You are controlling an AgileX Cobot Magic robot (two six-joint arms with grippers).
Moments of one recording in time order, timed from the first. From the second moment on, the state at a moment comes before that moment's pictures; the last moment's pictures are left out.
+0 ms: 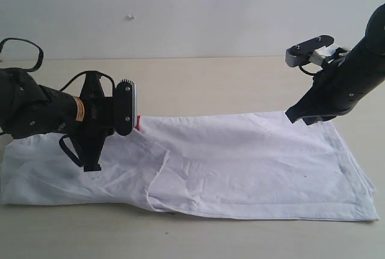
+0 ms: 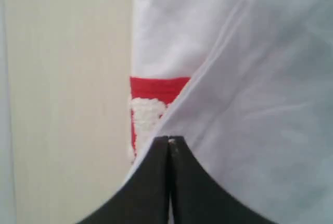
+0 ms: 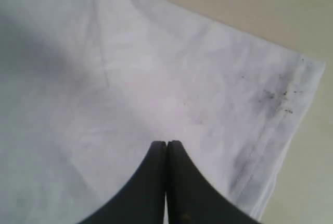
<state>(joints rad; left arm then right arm) -0.44 1.89 -0.93 0.53 -0.02 0.67 -0.01 1.82 -1.10 0.20 0.58 -0.48</state>
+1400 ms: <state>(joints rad) -0.43 1.89 -0.96 0.38 0.41 0.60 -0.01 2.01 -1.14 0.20 0.46 -0.45</state>
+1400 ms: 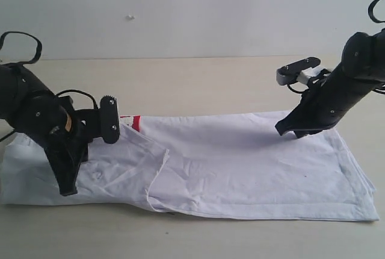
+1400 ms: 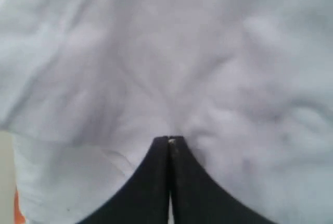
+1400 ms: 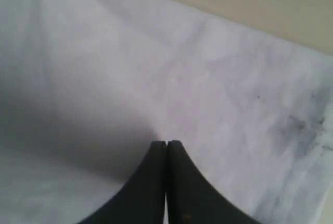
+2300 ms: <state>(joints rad) -0.43 1.80 -0.94 0.15 0.89 0.80 -0.01 1.99 -1.20 0.21 0.48 -0.42</state>
